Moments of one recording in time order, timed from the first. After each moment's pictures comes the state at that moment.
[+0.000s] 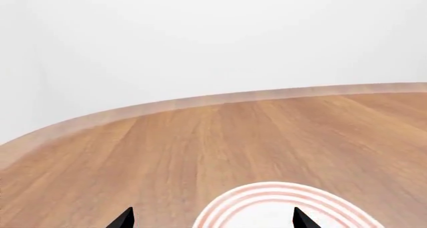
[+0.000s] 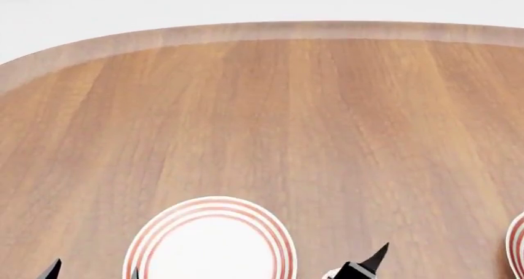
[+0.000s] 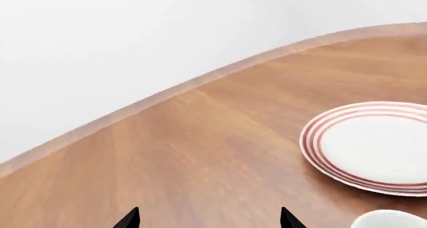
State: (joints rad) left arm 0.05 -0.17 0.22 0.14 -0.09 -0.01 -0.19; right arm 0.02 0.04 -0.03 -0.32 0.34 0.26 0.56
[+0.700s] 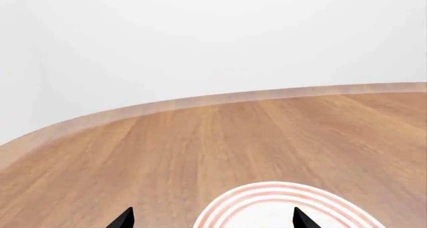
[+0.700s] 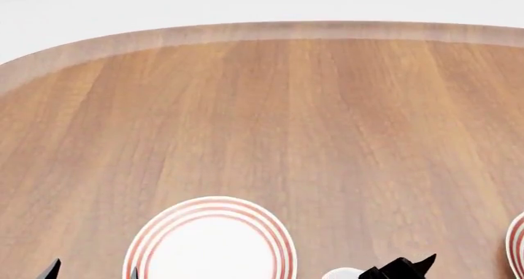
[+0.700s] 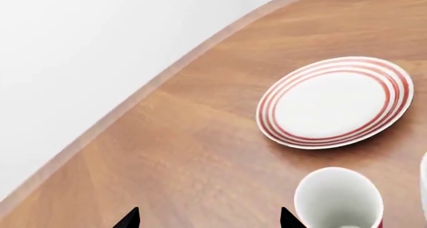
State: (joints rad) left arm 0.05 -0.19 0.24 0.14 -0.10 -0.01 -0.21; right arm 0.01 0.06 0.03 -0.52 0.63 0.35 0.88
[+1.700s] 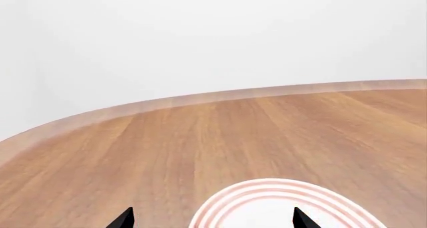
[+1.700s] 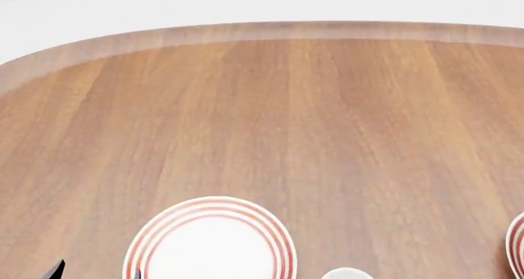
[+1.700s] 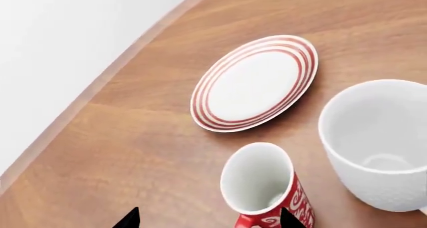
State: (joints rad) left arm 0.03 -0.21 0.27 0.12 -0.13 0.00 -0.23; right arm -0.01 0.05 0.03 -0.44 0.68 0.18 1.09
